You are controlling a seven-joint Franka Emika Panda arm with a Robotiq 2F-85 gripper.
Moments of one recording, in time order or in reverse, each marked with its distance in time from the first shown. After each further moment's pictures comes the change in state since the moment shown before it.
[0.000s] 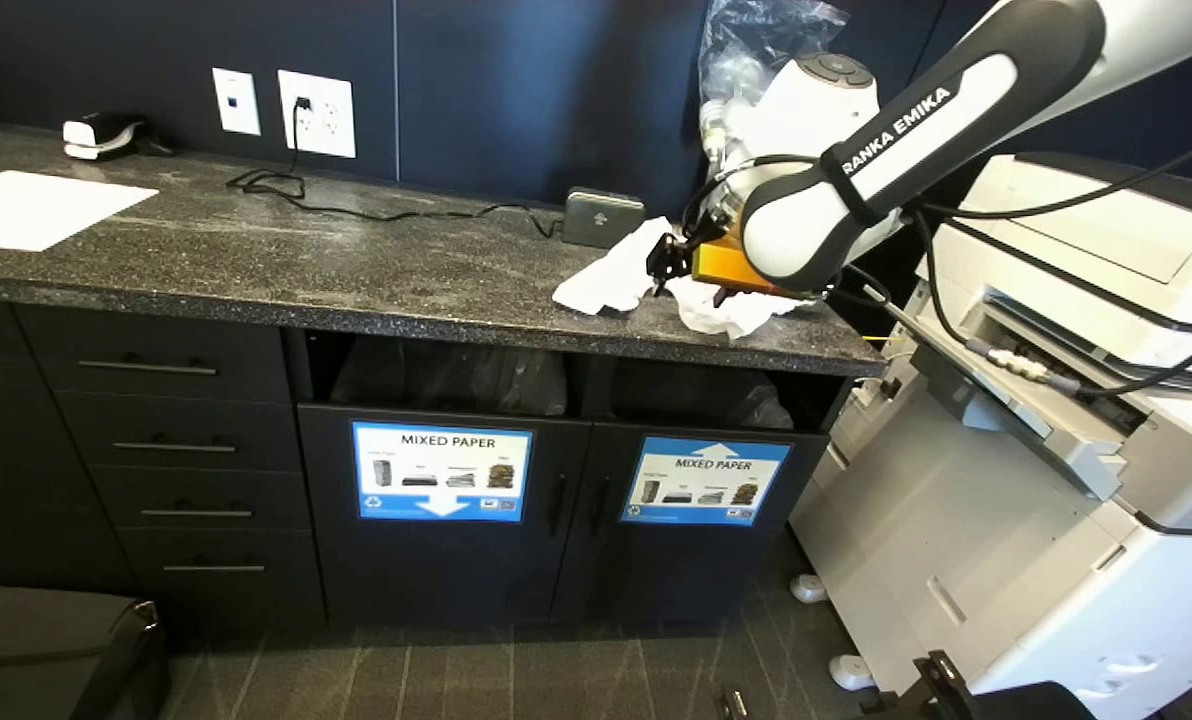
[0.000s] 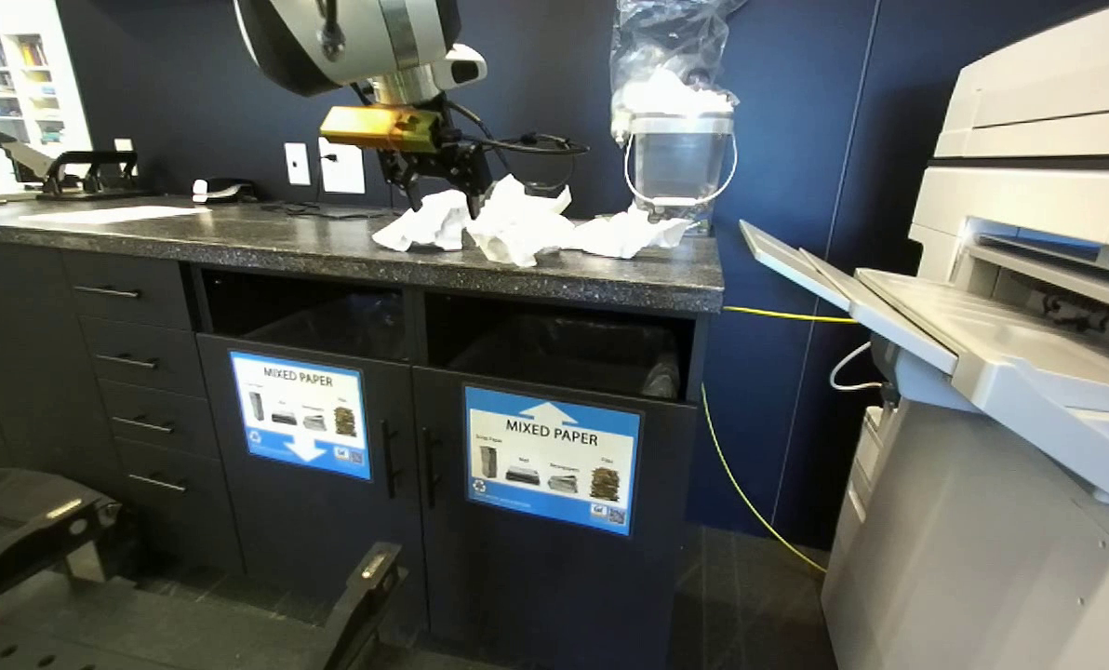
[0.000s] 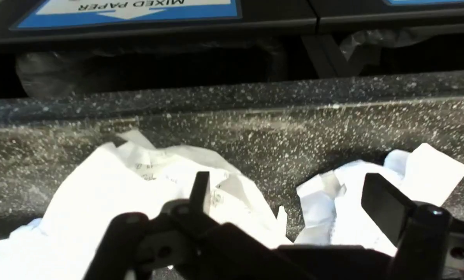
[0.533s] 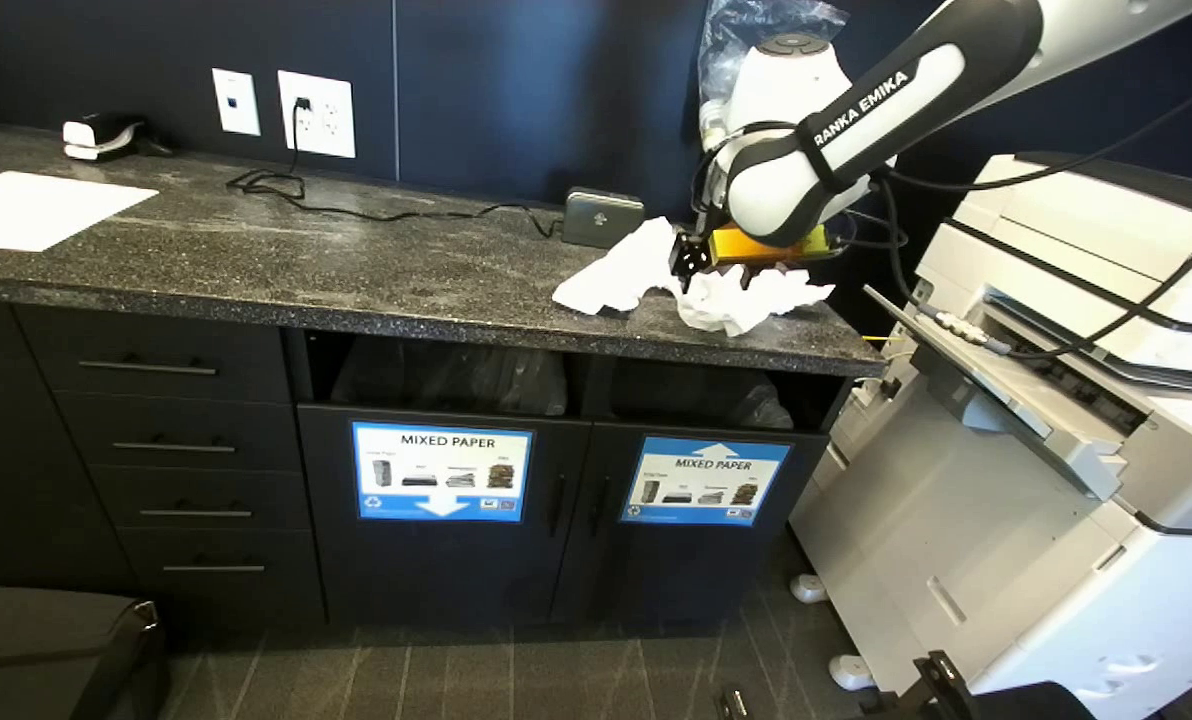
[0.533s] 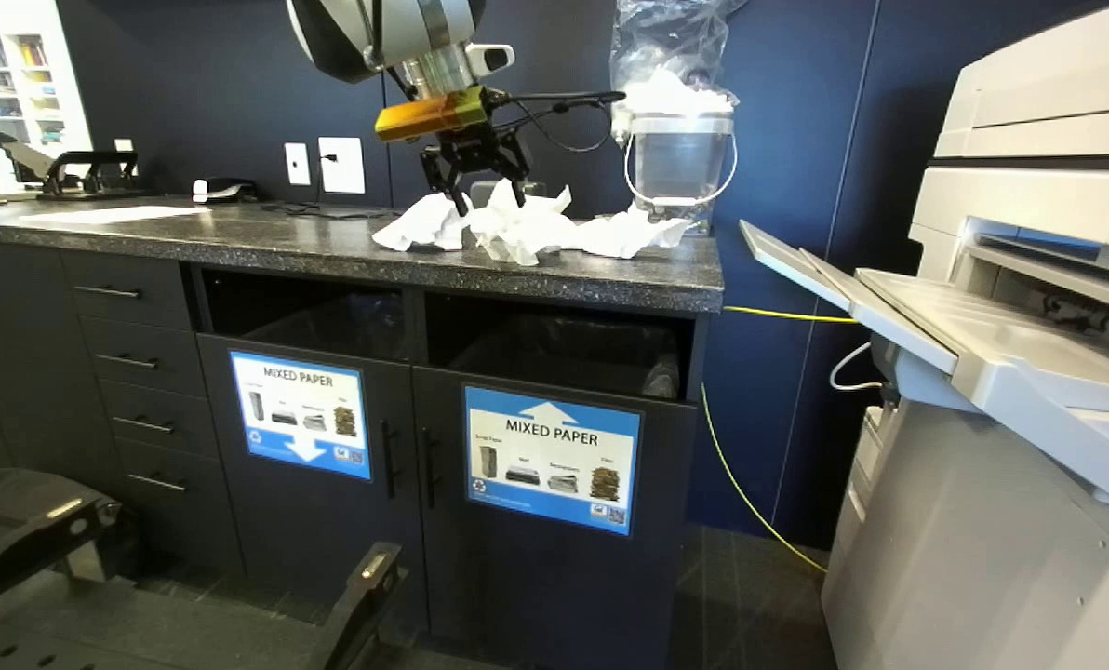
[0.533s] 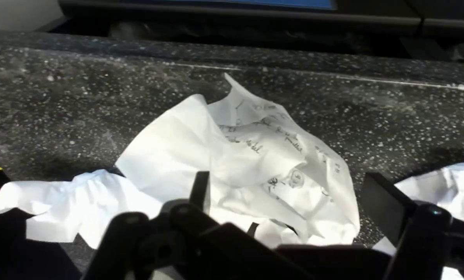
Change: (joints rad) arm 0.110 0.077 -0.117 0.220 -0.029 -0.297 -0.142
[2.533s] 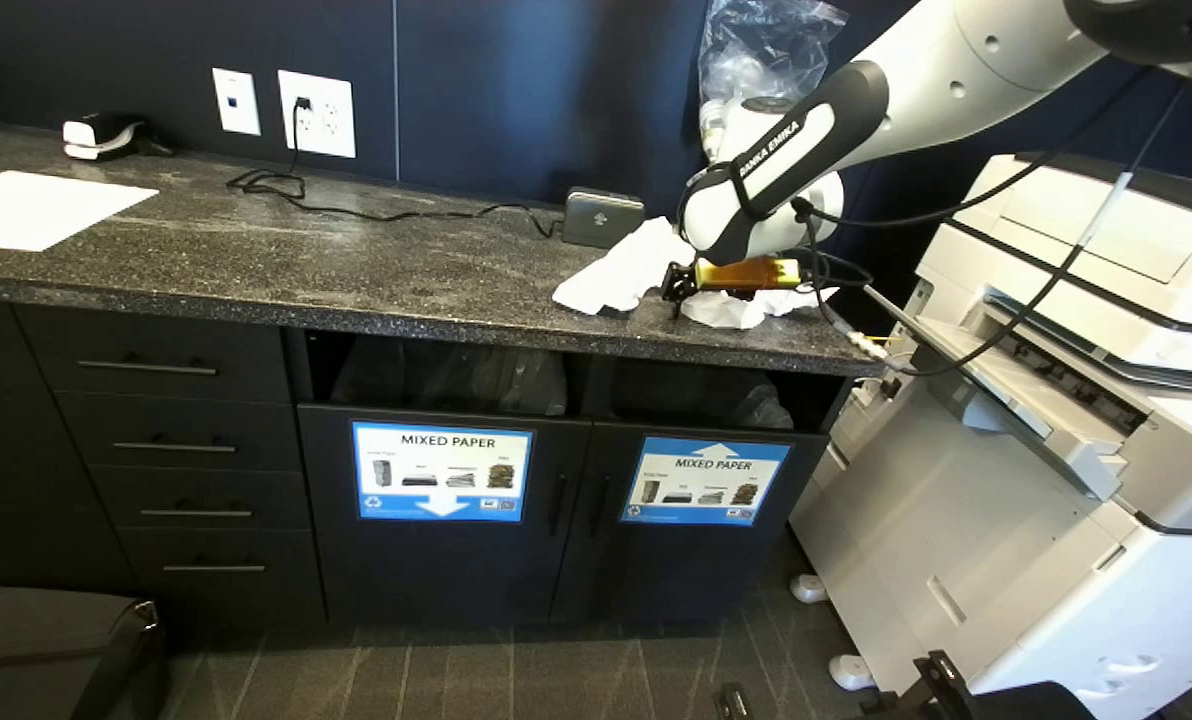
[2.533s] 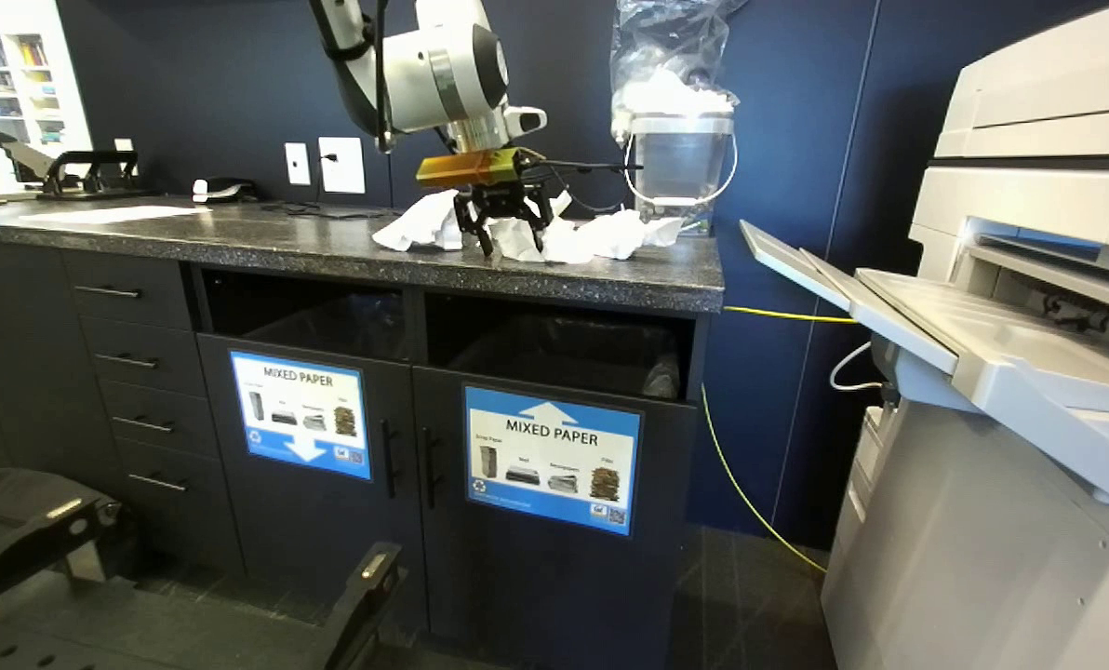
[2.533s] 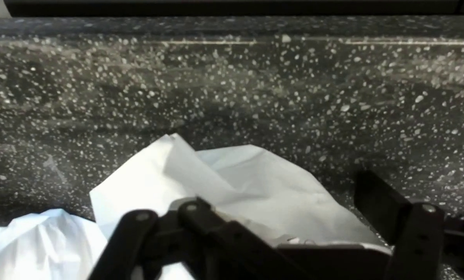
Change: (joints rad) arm 0.195 0.243 -0.246 0.226 0.367 0.019 -0.242
